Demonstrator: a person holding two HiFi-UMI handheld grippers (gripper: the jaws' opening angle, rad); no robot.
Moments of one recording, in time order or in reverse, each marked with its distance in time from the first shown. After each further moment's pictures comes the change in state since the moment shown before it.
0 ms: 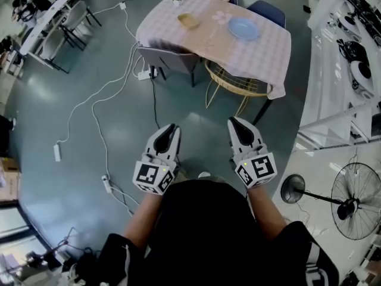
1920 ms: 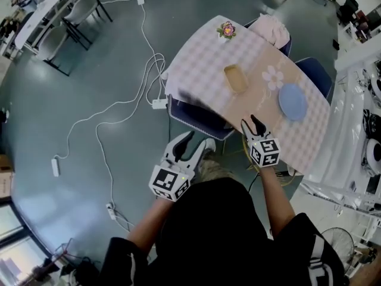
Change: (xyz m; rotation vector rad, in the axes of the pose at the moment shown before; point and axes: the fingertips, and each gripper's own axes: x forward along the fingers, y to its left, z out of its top) left arm 0.318 0.397 0.098 -0.143 0.034 -0.025; right arm 0.563 -0.206 -0.119 -0.107 0.468 -0.006
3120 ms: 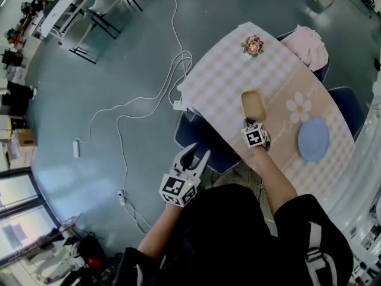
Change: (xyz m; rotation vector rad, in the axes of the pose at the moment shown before) left arm 0.141 0.075 -0.027 -0.093 0.142 0.273; right arm 0.270 -0.107 -0.141 -0.178 0.518 0.166
